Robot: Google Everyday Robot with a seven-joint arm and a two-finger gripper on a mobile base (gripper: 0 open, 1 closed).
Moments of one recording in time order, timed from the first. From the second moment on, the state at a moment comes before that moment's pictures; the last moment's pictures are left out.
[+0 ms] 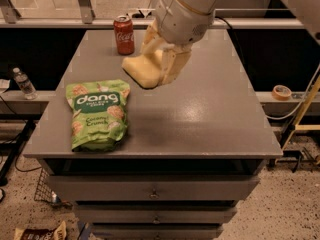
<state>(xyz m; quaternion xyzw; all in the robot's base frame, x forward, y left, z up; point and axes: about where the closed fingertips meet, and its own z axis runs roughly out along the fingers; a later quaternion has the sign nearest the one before) 0.528 0.006 0.963 -0.87 0.43 0.03 0.21</state>
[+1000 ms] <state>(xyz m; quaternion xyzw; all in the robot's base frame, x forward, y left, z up) 0.558 0.068 0.877 -0.89 0.40 0.12 0.17</state>
